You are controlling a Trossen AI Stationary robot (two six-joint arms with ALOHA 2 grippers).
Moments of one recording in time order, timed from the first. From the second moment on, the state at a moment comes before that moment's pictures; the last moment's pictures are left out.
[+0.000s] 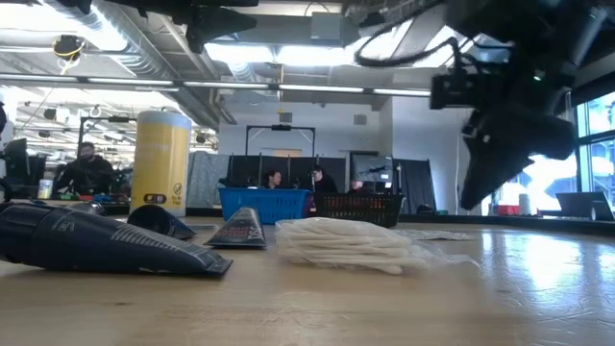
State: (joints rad) left arm -0.03 0.96 0.61 0.29 -0.27 -0.14; right arm 0.39 1.60 0.86 -0.61 0.43 0.65
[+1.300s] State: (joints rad) left arm -0.03 0.96 0.61 0.29 -0.27 -0.14; right arm 0.44 1.36 0.39 -0.08 0.55 1.45
